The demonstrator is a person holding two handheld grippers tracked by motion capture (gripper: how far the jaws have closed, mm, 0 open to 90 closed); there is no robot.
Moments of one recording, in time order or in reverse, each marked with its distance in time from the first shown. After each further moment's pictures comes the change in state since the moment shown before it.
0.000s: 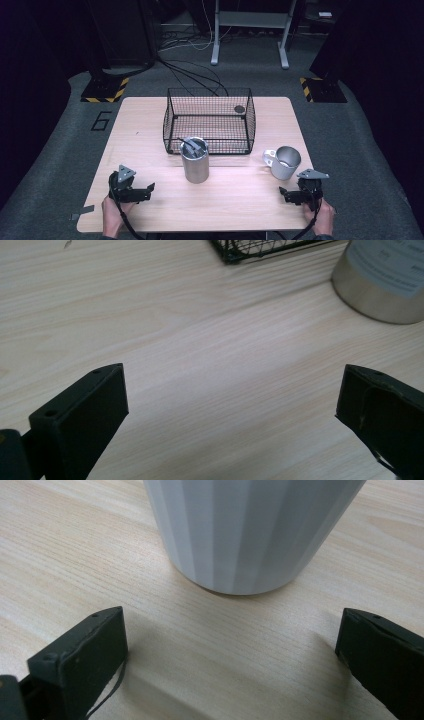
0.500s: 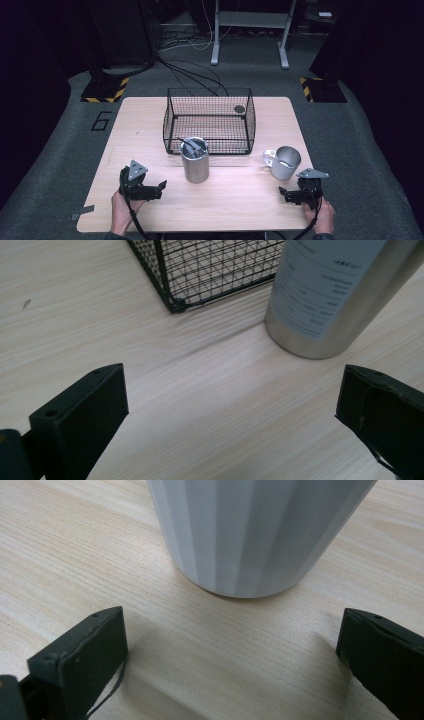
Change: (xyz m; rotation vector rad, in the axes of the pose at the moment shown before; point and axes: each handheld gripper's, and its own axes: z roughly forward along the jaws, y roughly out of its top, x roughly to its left) left arm -0.034 0.031 -0.007 -0.051 -0.077 0.076; right arm -0.002 0.001 0.001 0.004 0.022 -0.020
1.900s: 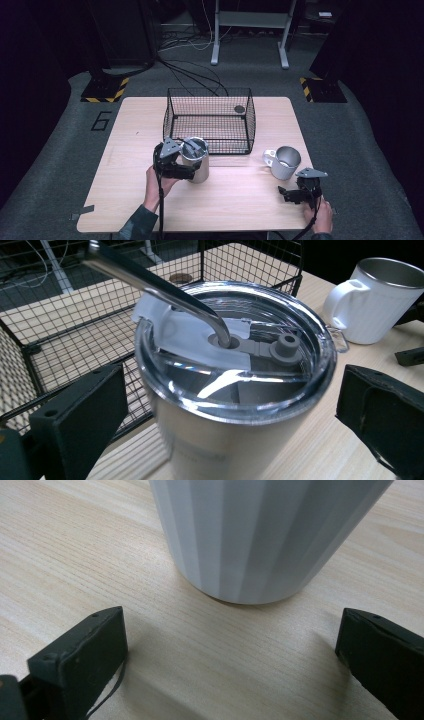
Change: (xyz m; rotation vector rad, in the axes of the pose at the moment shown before) left arm -0.052 0.084 0.042 -0.145 -0.204 0.068; right arm 0.001 0.002 0.003 -0.008 0.003 -0.010
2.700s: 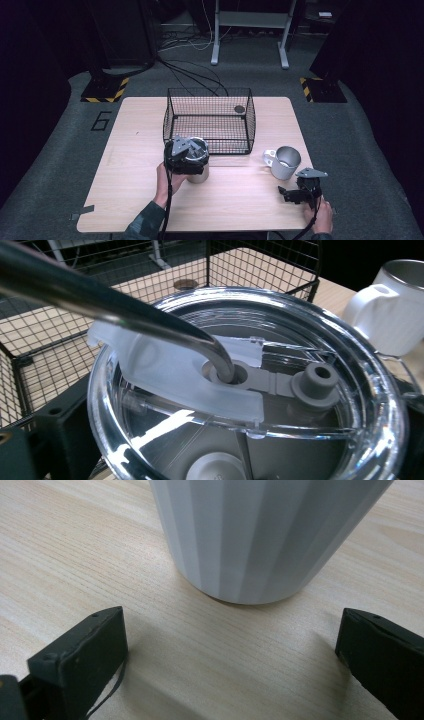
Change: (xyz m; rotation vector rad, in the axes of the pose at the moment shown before) left arm -0.007 -0.001 0.028 -0.033 0.064 0.005; right arm 0.000 0.000 0.000 0.004 0.002 -0.001
